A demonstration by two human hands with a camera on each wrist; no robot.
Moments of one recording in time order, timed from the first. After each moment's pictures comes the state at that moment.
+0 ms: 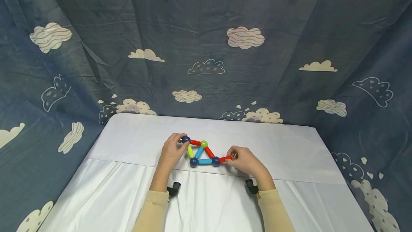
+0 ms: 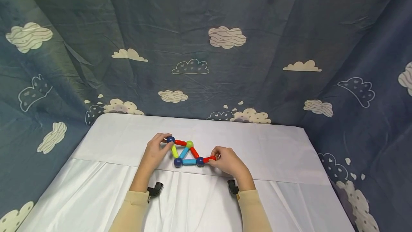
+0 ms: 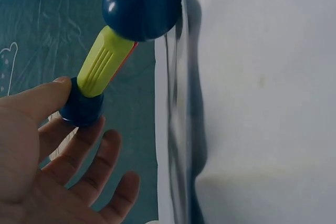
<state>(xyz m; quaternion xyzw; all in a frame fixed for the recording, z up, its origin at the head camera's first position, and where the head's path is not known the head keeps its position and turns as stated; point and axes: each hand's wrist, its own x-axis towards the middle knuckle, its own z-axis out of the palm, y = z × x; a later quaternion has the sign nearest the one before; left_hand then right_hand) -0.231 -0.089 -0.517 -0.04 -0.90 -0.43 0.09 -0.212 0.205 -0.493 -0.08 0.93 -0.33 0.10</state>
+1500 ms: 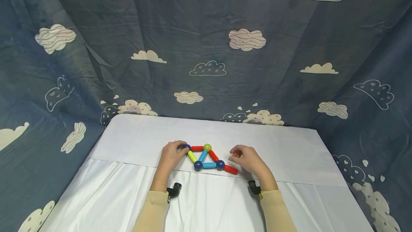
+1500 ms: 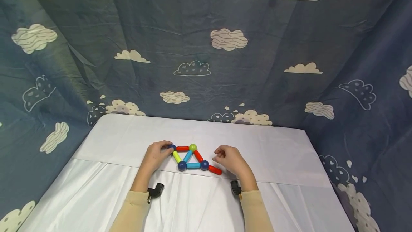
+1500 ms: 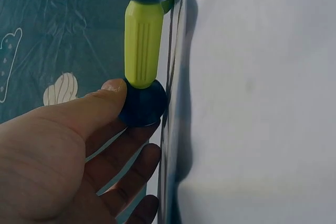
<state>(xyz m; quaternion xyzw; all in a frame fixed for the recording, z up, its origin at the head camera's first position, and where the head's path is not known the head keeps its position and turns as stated) -0.235 -0.095 -0.532 -0.01 -0.92 -0.39 0.03 -0.219 0.212 -0.496 -0.04 0.94 -0.33 0.09</state>
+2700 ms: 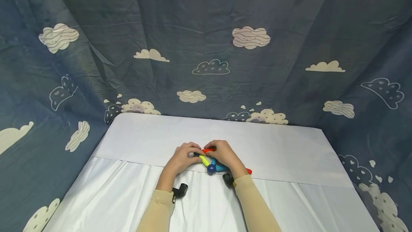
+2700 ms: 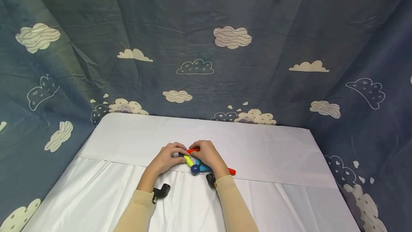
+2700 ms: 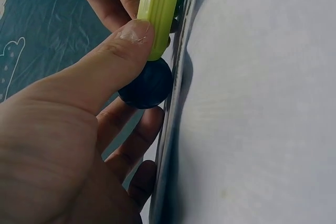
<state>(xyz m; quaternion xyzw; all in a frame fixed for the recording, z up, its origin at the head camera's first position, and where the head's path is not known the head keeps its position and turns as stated) -0.233 -0.089 -0.546 -0.19 -0.89 -0.41 -0.04 -0.257 0.126 -0.524 -0.15 0.93 -0.34 0.07</state>
